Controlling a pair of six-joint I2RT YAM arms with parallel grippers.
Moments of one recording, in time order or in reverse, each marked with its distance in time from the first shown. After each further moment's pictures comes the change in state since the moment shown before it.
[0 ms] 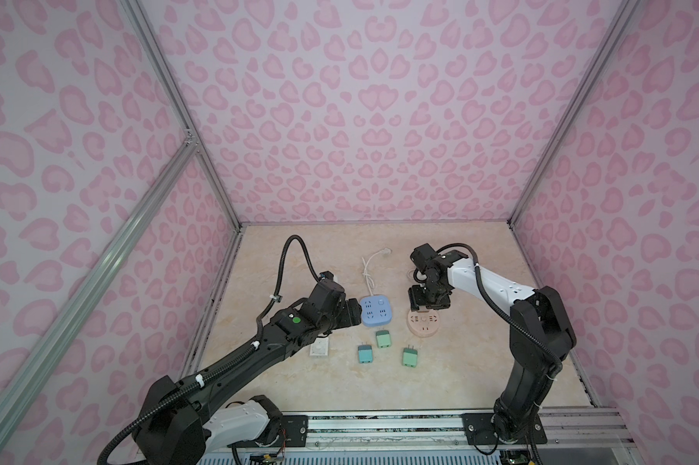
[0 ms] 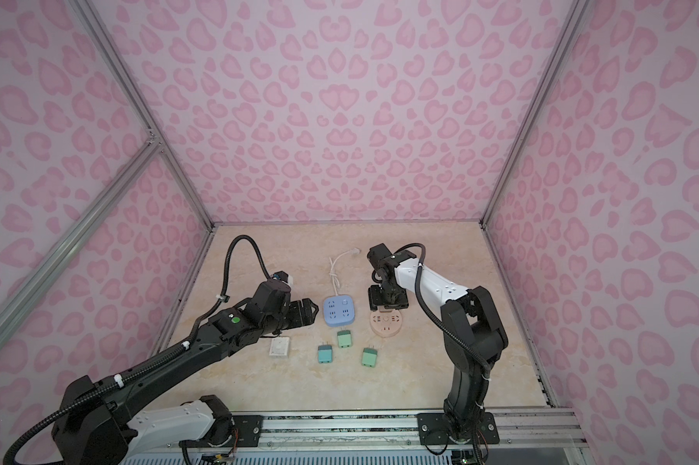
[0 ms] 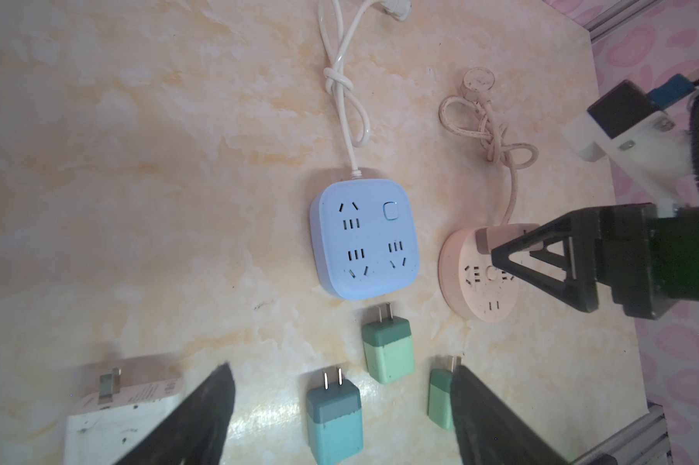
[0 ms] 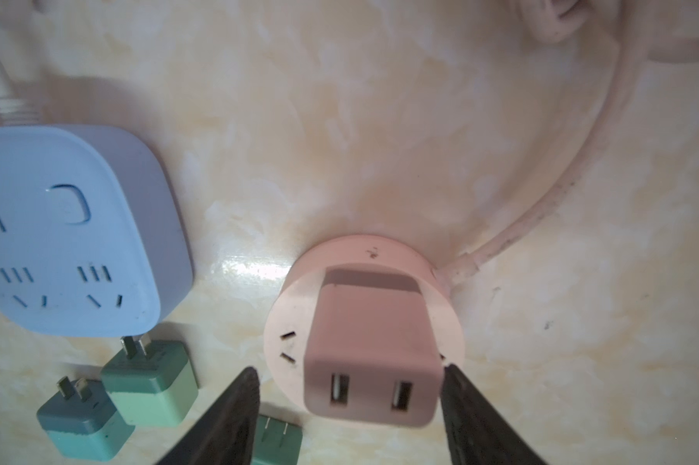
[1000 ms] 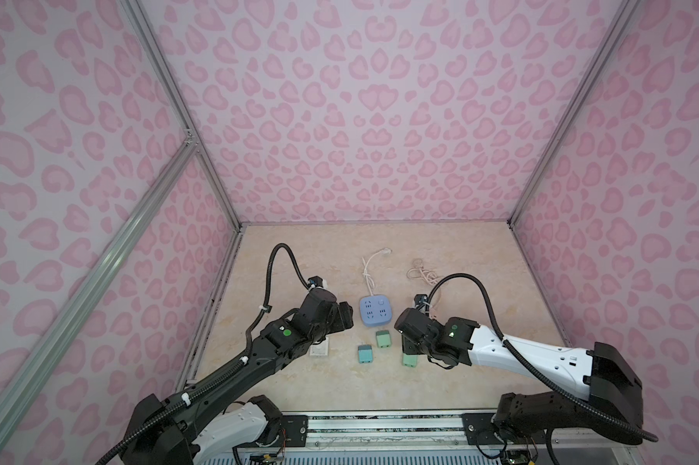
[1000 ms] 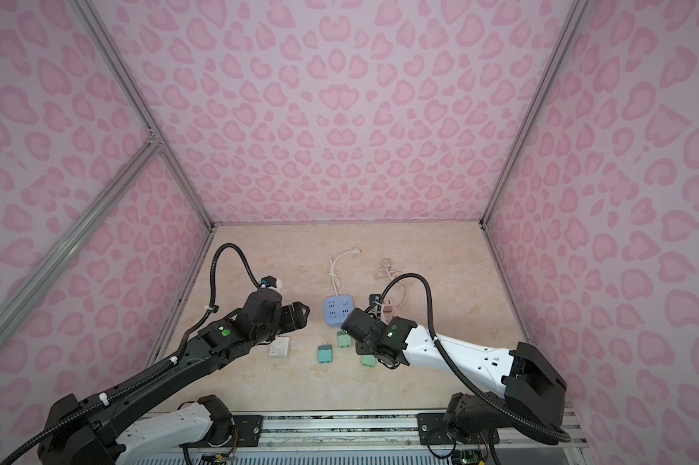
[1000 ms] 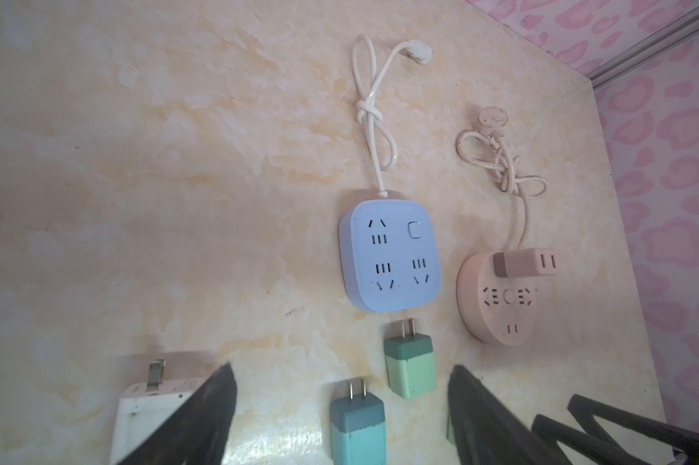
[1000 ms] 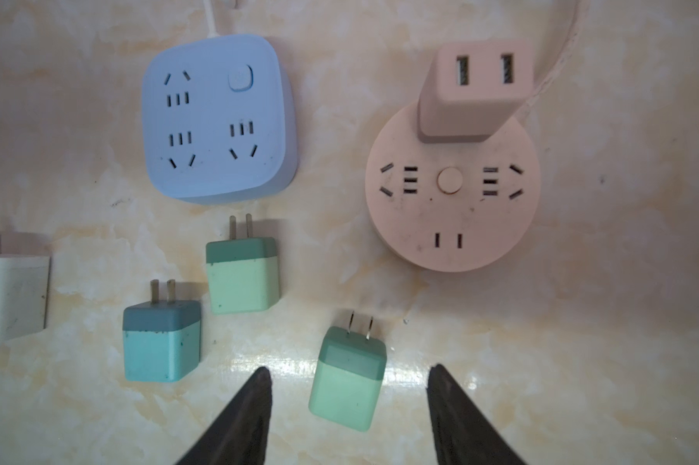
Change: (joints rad) left arm 0.002 -0.115 -0.104 0.047 -0.081 -0.025; right arm 0.528 -0.452 -0.480 0.296 0.389 0.533
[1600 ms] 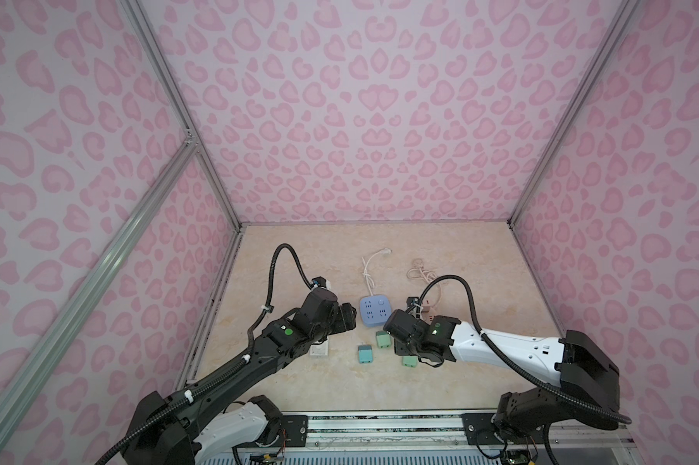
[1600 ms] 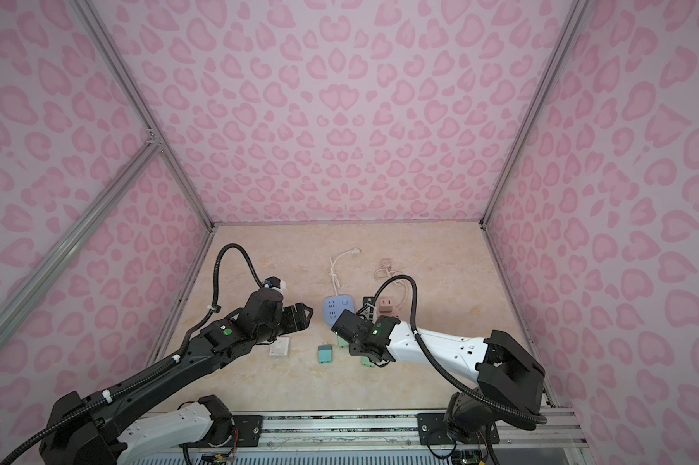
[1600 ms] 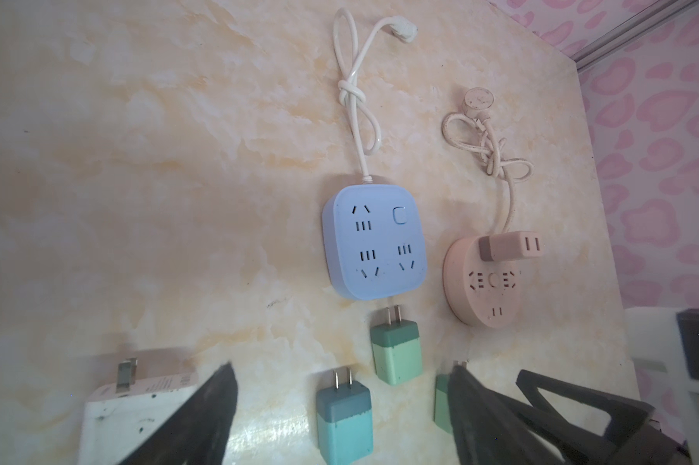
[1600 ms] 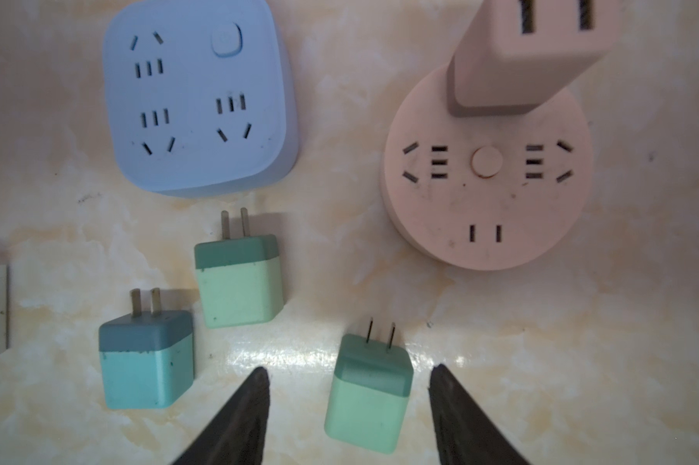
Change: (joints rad) left arm 0.000 0.016 0.000 0.020 0.063 0.003; right arm 0.014 0.127 0.045 -0.007 -0.007 0.051
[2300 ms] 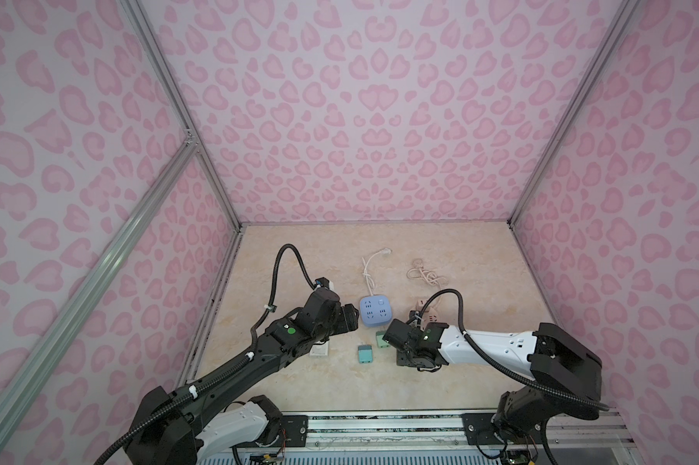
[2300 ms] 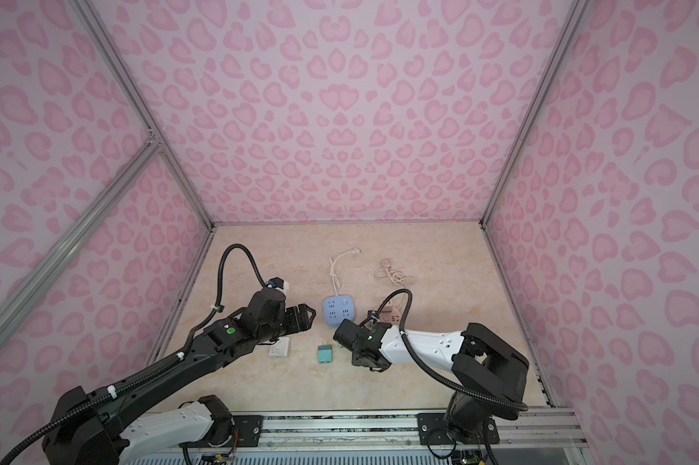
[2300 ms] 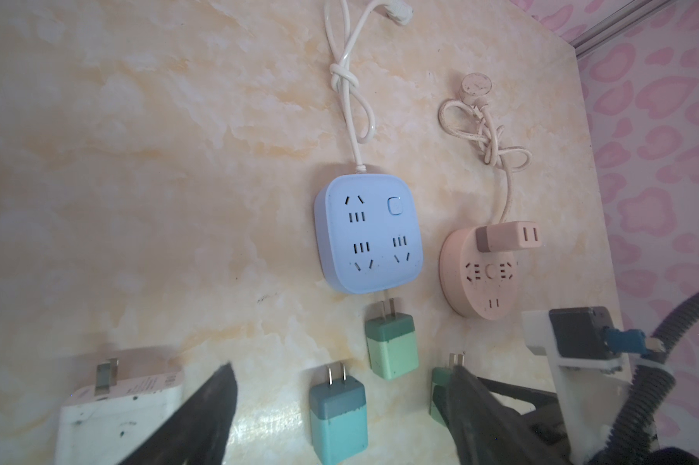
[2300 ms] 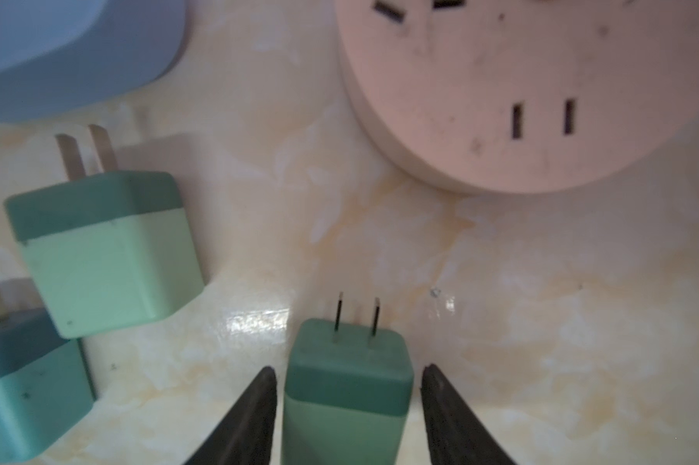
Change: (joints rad) left arm -0.008 0.023 0.000 0.009 0.019 -0.003; right arm -0.006 0.091 -0.093 0.068 -0.110 0.102
